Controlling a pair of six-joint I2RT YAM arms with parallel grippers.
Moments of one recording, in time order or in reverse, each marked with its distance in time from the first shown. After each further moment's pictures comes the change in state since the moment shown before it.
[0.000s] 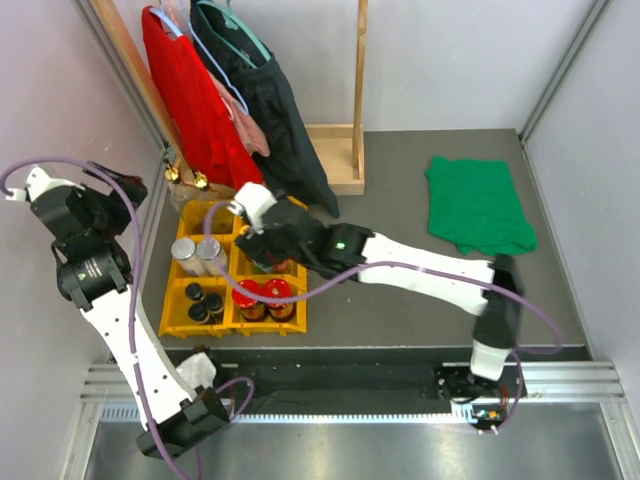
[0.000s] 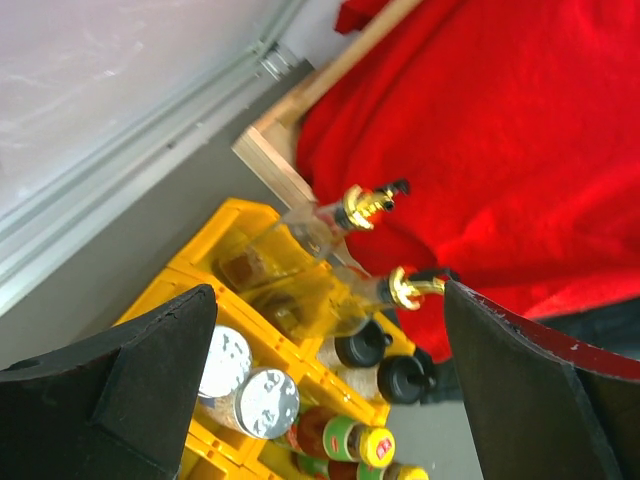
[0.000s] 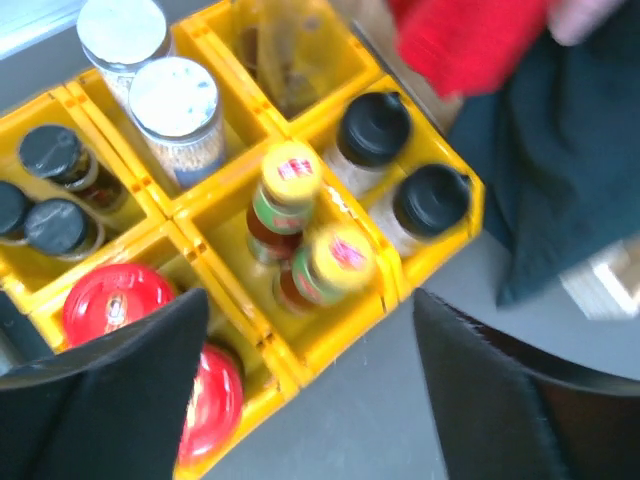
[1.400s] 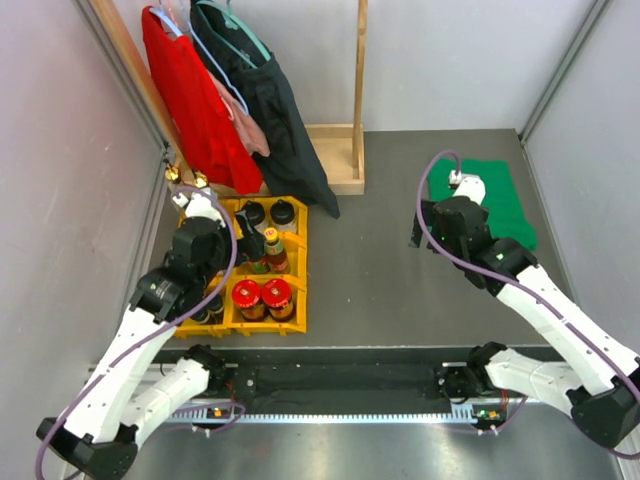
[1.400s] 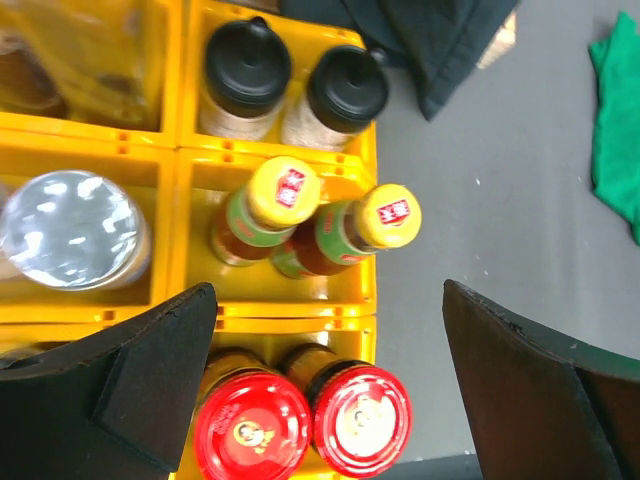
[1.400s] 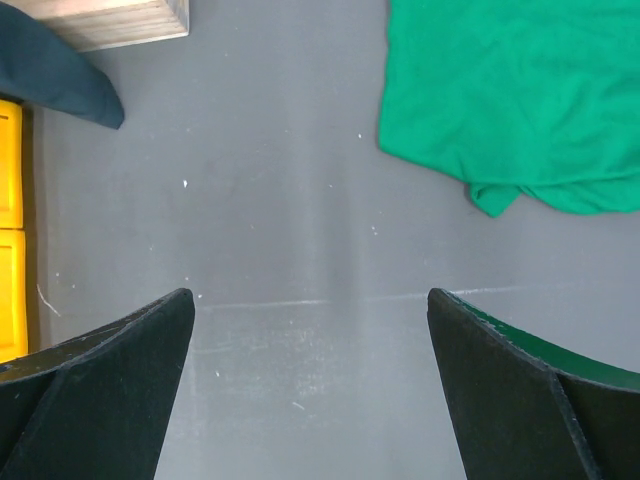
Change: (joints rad) left arm -1.014 -0.149 -0.416 0.035 -0.402 0.051; right arm -0.634 -0.840 -0.778 -0.233 0.107 0.537
